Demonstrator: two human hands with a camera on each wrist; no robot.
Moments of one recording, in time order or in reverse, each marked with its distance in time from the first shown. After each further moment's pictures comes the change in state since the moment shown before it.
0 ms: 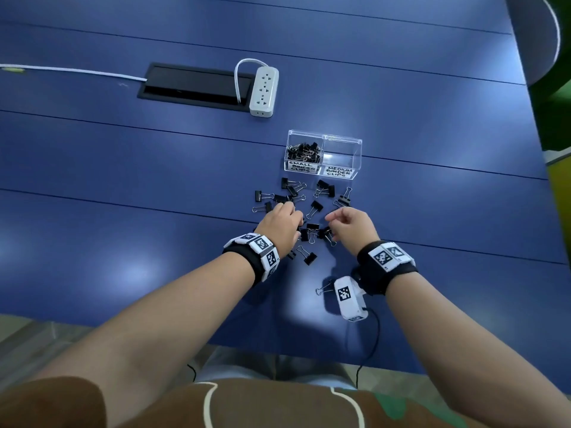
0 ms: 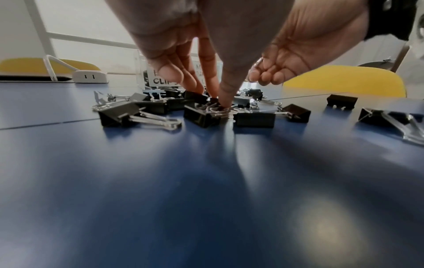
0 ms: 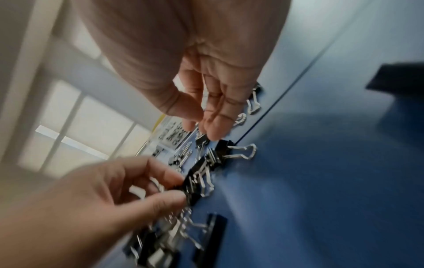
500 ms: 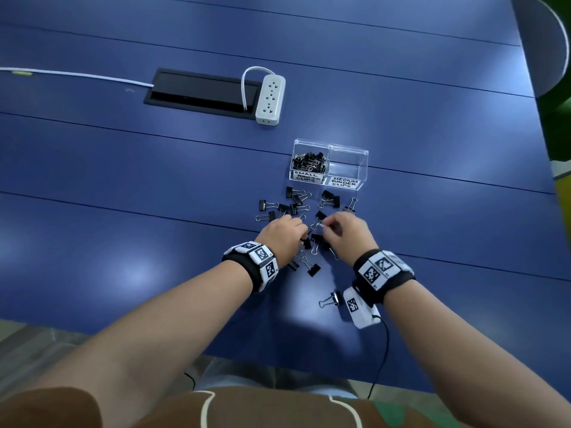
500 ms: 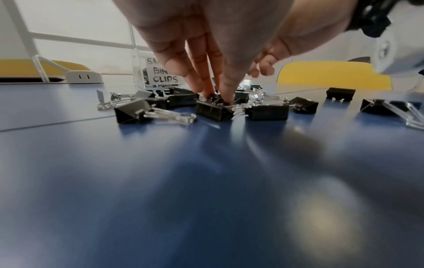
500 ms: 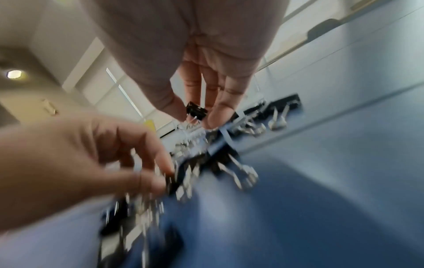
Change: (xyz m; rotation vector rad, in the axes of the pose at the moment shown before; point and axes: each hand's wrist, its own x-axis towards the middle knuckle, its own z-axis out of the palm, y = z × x) left_hand 0.004 -0.008 -0.005 0.026 -0.060 0.088; right_hand 0.004 -0.020 0.005 -0.428 -0.018 -0.248
